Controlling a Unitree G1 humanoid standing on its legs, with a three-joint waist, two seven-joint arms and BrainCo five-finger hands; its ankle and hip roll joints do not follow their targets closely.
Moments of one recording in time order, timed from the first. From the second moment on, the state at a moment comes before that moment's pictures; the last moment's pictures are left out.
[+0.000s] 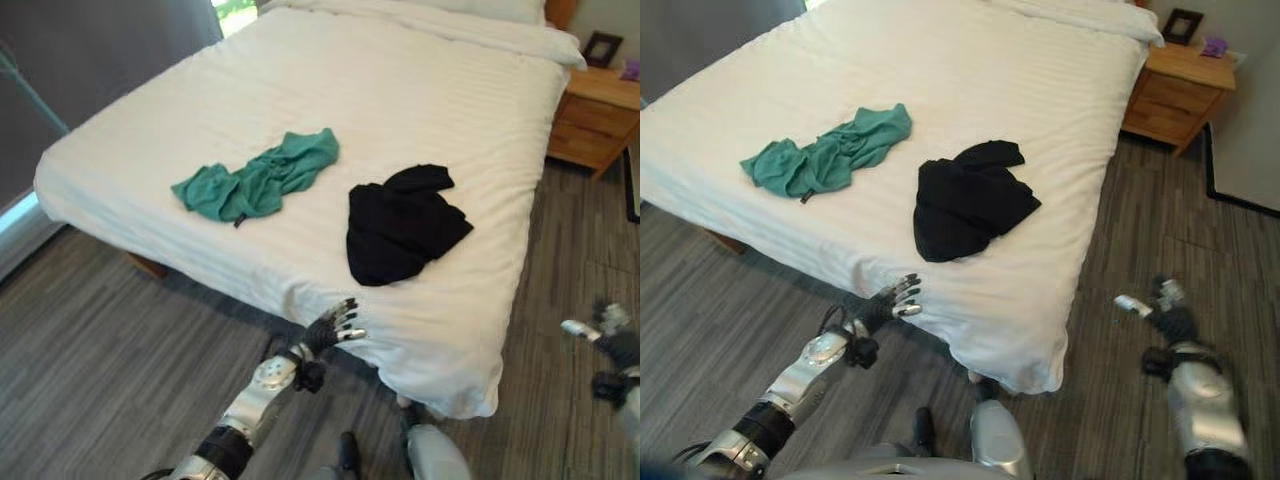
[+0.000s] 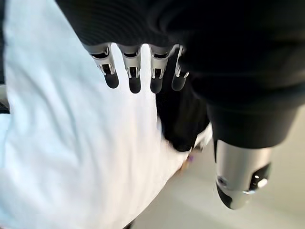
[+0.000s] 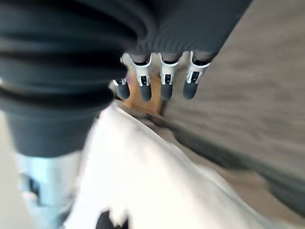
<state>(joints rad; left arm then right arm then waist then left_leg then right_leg) -0.14 0.36 -0.45 0.34 -0.51 -0.02 -0.16 0.11 -0.68 -0.31 0.36 0.43 -0.08 -0.04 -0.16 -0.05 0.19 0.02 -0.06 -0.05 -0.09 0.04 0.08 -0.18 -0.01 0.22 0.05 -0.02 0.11</state>
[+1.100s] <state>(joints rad) 0.01 0.36 -0.33 0.06 -1.05 -0.12 -0.21 -0.90 -1.06 0.64 0.65 0.05 -0.15 0.07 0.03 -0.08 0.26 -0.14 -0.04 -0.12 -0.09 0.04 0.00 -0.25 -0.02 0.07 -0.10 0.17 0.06</state>
